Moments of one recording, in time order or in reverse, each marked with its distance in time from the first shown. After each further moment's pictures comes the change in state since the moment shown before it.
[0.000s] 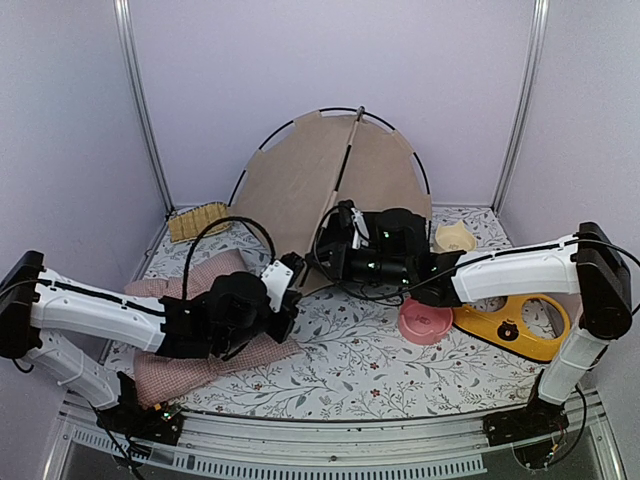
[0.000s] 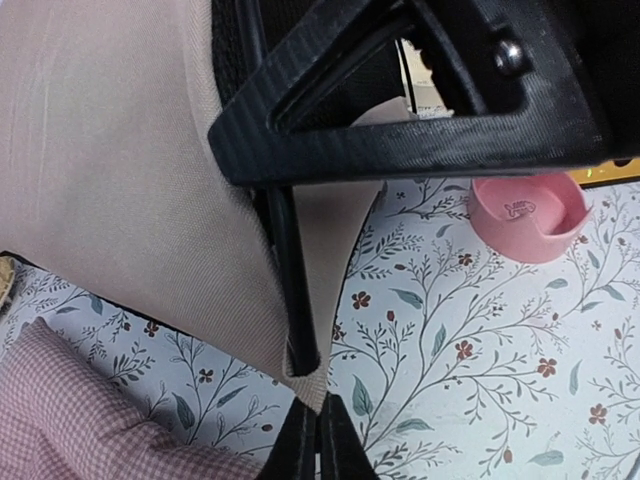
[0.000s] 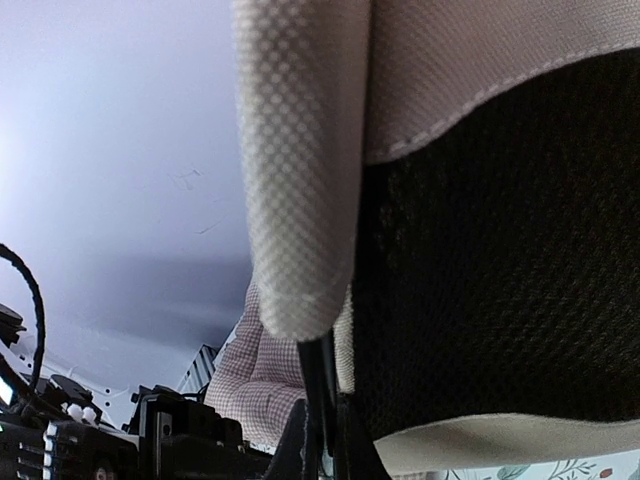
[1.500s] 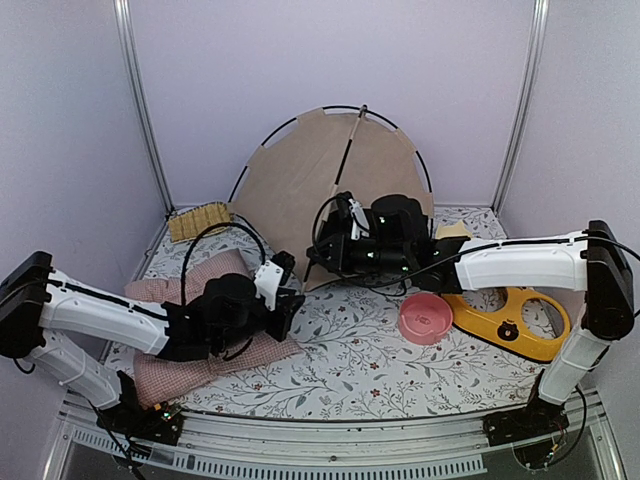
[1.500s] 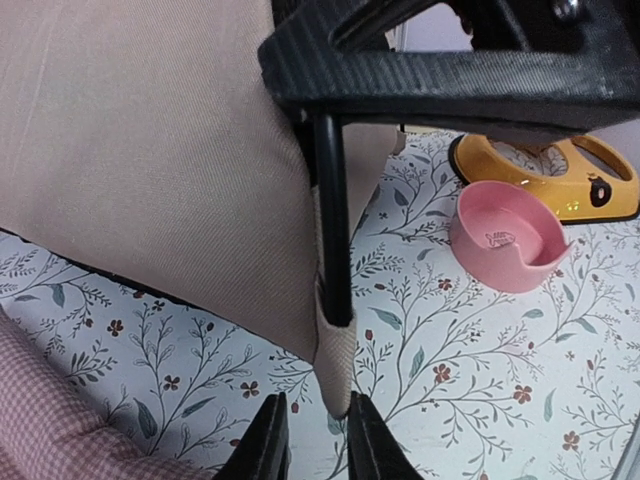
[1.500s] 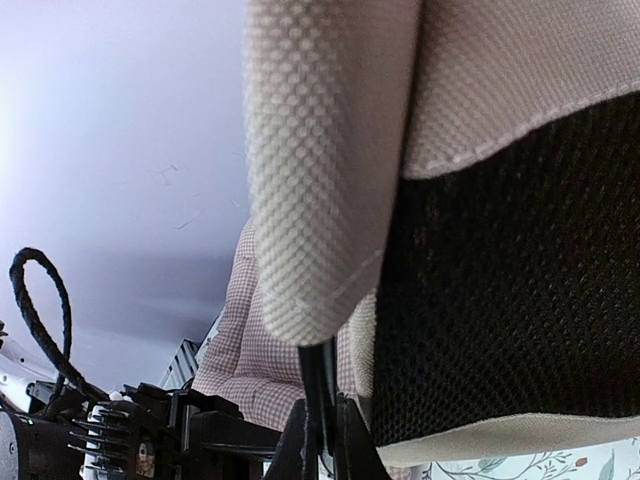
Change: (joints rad) left arm 0.059 0.024 -0.094 0.195 0.109 -0.072; right arm -0.007 -0.016 0.100 -0.186 0.003 -0.037
